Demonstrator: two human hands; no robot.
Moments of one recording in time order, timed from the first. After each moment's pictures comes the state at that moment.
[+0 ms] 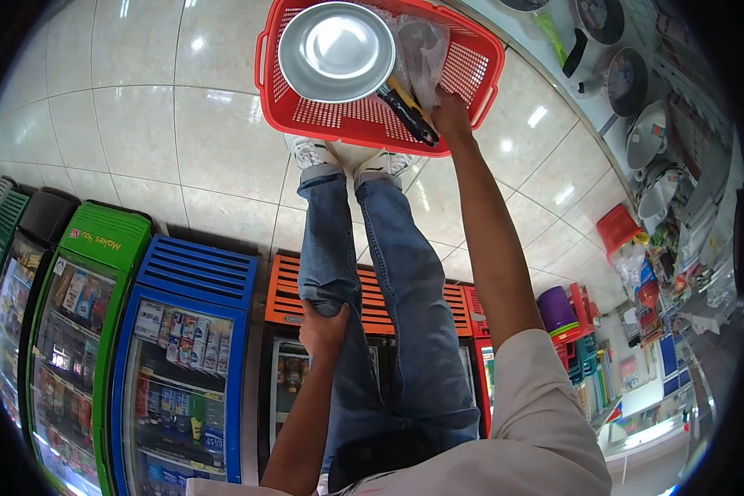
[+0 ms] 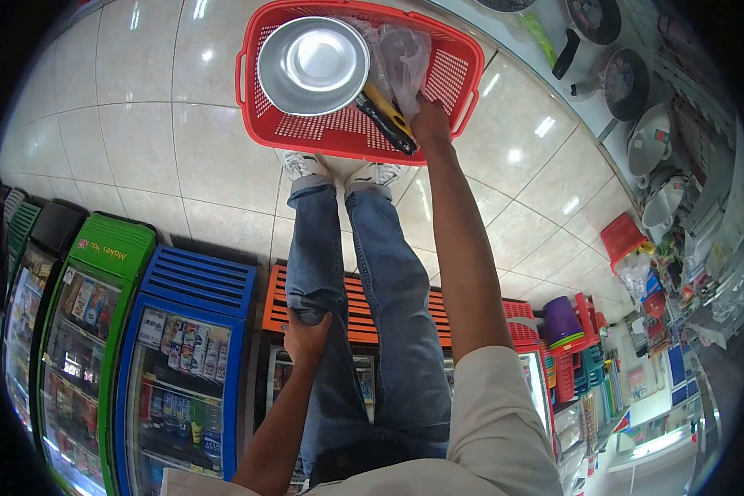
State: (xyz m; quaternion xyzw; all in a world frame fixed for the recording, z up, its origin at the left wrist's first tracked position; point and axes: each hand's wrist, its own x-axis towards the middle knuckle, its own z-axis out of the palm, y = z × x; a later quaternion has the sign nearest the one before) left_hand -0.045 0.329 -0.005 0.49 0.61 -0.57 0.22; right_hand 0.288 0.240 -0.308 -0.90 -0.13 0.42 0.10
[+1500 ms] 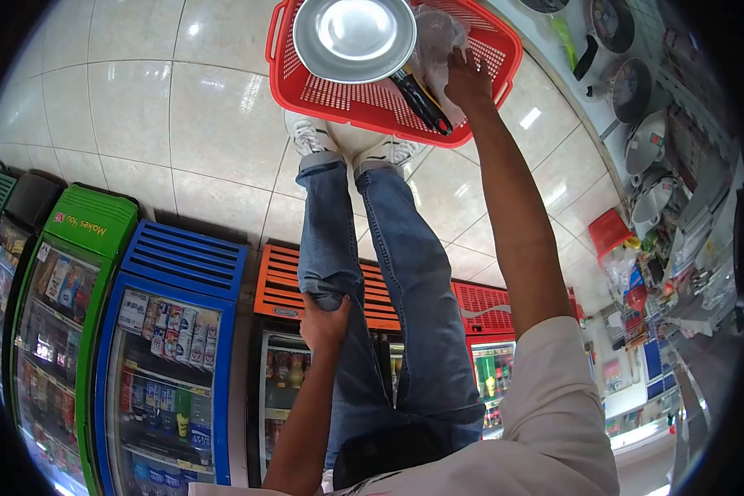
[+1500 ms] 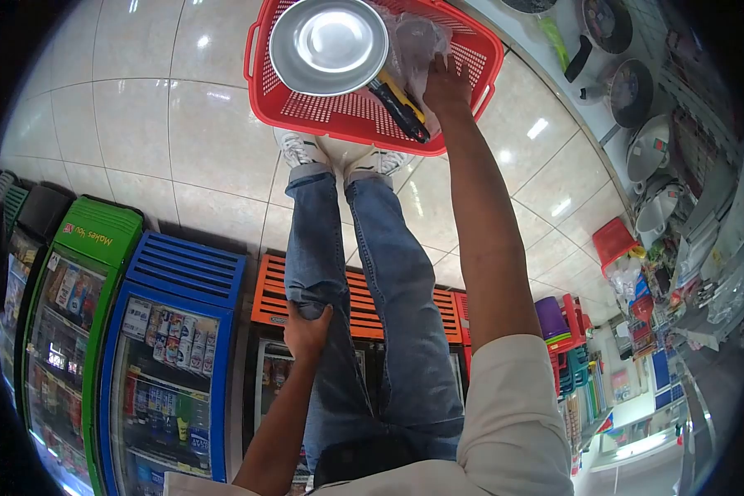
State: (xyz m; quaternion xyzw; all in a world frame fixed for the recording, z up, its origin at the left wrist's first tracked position) left_hand -0.067 0.315 -0.009 0.51 0.63 -0.54 0.23; right_hand 0.326 0.276 -0.312 -0.81 -0.38 0.37 -0.24
